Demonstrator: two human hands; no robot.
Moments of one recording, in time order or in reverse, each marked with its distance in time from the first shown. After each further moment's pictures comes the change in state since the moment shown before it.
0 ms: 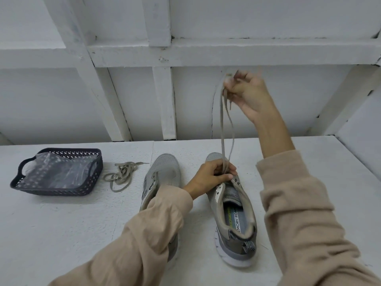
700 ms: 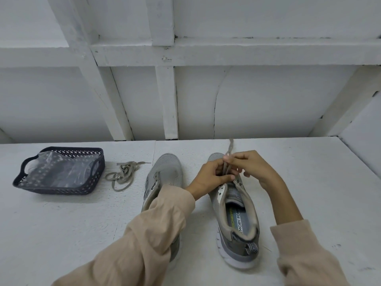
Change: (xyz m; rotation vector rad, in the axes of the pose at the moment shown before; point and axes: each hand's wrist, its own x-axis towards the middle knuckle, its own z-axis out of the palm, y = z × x) left_hand 0.001 0.001 0.001 0.018 0.058 -0.012; right_hand -0.094 0.088 -0.059 -0.702 -0.136 0.356
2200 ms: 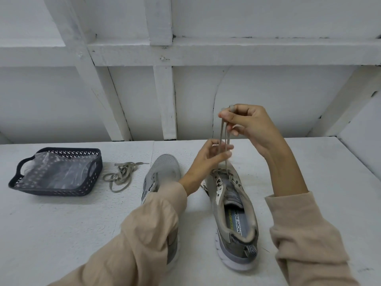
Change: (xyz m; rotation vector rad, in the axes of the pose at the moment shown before) left_hand -0.003 0.048 -0.011 -0.244 0.107 0.041; right_hand 0.005 -0.088 -0.017 0.345 0.060 -0.320
